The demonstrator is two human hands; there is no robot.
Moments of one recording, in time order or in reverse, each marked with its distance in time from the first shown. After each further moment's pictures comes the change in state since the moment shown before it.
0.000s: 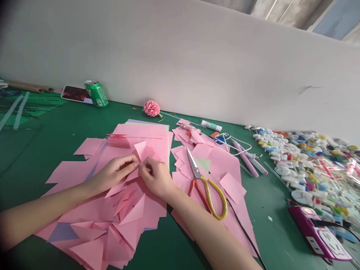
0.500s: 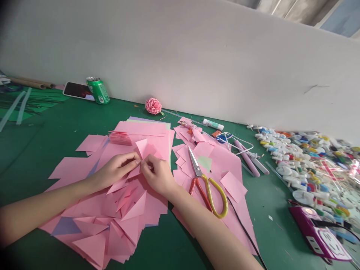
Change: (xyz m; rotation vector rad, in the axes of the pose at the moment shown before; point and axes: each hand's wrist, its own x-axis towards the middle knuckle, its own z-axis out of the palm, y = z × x) left_hand 0.000 0.001 0.000 0.015 0.012 -0.006; right_hand 0.000 0.000 0.000 -0.023 -0.008 -0.004
